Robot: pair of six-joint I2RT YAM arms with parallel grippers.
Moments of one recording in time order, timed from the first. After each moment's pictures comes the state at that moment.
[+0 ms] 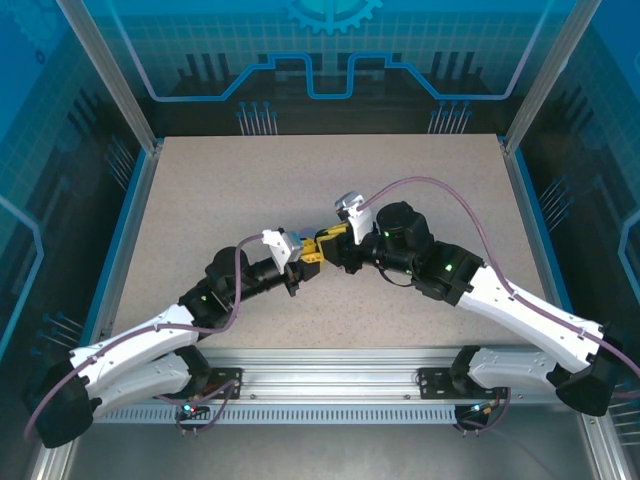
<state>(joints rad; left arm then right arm) -0.76 0.93 0.52 0.39 0.25 -0.04 0.90 1.12 1.09 -0.35 -0.12 0.26</state>
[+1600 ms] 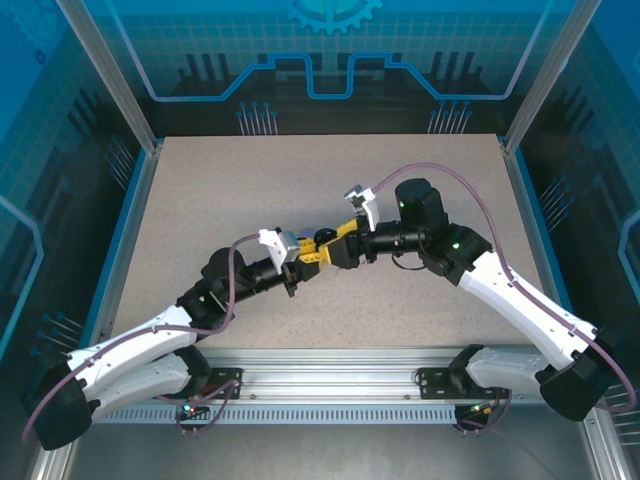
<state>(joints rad) -0.76 0.91 0.52 0.42 0.28 -0.07 0.66 1.16 1.11 -0.40 -0.69 0.33</state>
